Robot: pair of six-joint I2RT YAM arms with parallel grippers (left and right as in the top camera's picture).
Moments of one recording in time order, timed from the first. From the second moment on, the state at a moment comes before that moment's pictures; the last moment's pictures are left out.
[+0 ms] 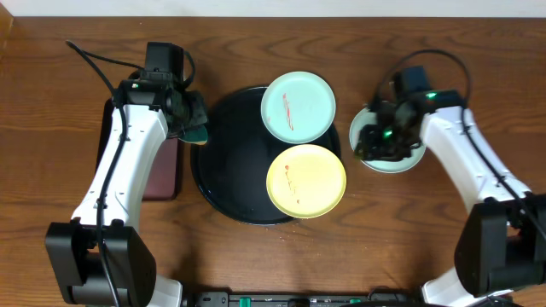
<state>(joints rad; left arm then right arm) -0.07 1.65 1.40 -0.94 -0.01 -0.36 0.18 1.74 1.29 -1.01 -0.35 0.11</state>
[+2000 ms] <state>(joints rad) -0.07 1.66 1.40 -1.02 0.08 -0.28 0.60 1.97 1.23 -0.53 -0.30 0.59</state>
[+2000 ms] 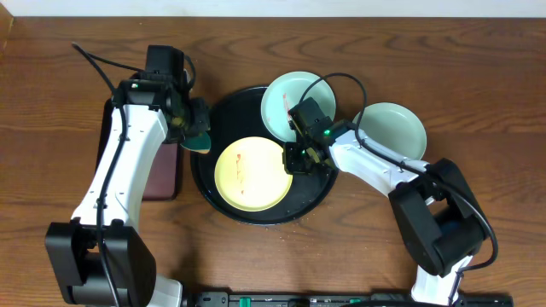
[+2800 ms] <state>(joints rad) -0.29 1.80 1.23 -0.96 0.08 -0.49 0.59 1.99 1.23 -0.52 -0.32 0.59</state>
